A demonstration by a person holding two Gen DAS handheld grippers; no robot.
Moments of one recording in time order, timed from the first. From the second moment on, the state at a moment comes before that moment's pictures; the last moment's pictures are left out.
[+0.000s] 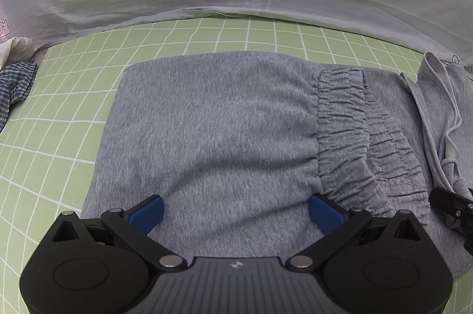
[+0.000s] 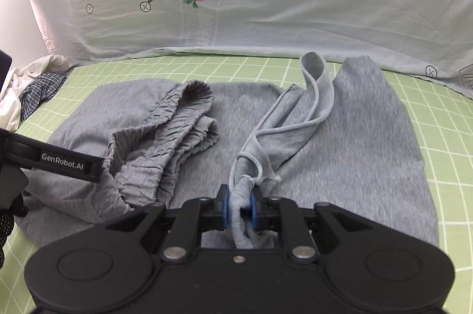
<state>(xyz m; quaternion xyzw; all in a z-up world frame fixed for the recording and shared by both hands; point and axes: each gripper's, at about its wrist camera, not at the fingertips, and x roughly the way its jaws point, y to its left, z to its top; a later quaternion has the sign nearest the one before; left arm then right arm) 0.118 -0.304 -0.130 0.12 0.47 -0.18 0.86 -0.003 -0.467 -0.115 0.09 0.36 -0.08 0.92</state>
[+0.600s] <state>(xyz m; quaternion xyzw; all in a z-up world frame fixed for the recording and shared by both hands) 0.116 -0.303 -0.131 0.12 0.46 -0.19 0.86 0.036 -0.522 -0.100 0.14 0.33 -0.16 0.92</state>
